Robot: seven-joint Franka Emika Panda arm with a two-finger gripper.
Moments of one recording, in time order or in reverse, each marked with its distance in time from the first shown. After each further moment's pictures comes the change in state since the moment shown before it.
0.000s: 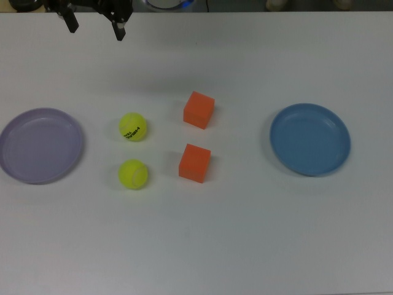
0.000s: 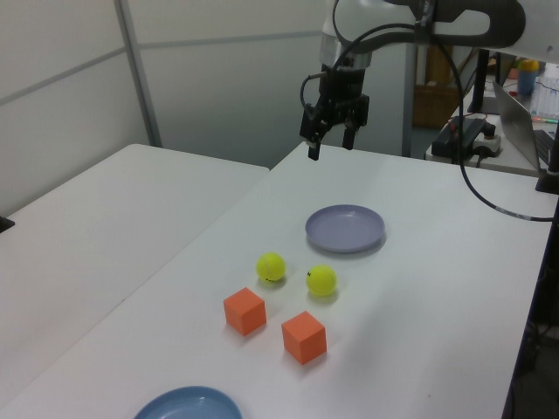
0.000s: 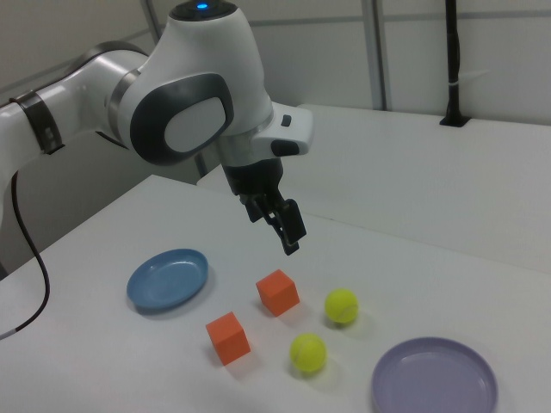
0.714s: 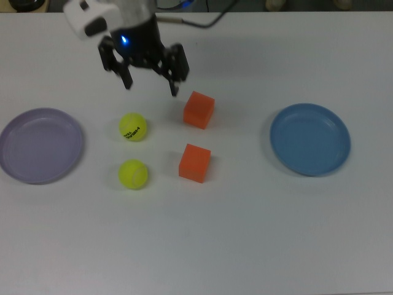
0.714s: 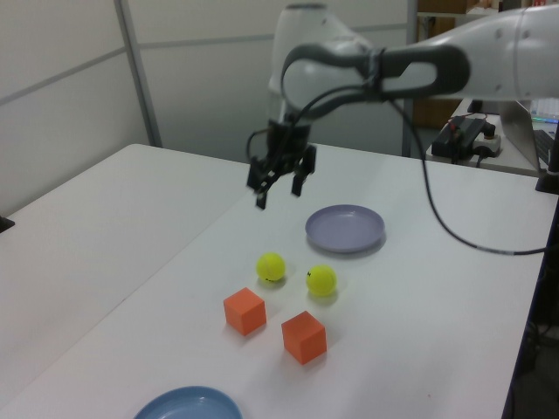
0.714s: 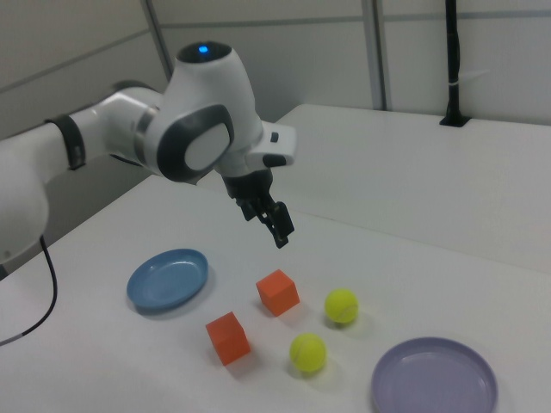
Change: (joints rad) arm 0.000 0.157 0.155 -0.007 0.033 0.216 0.094
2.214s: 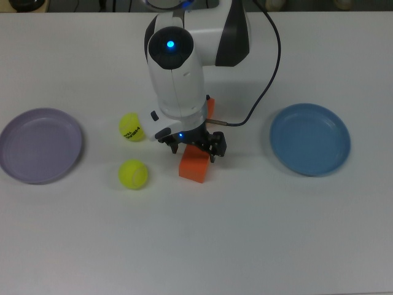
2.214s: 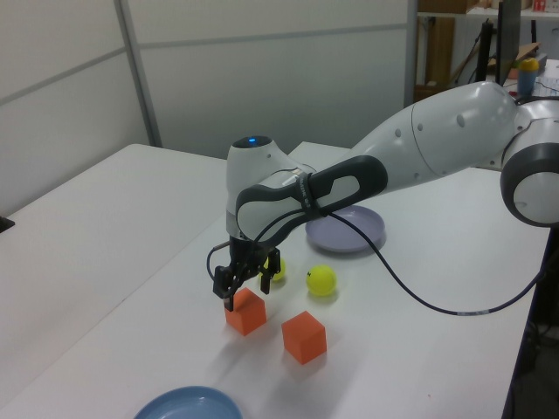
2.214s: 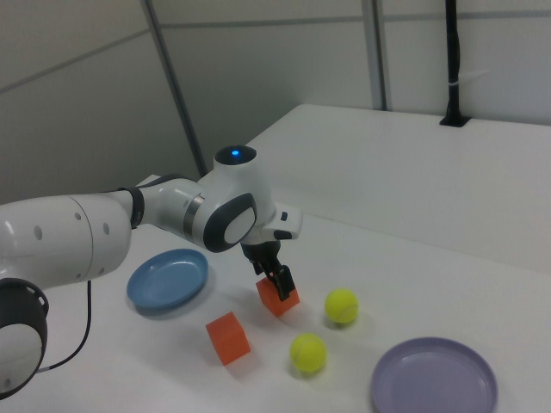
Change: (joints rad) arm 0.000 0.307 0.130 -0.020 0.002 0.261 0.116
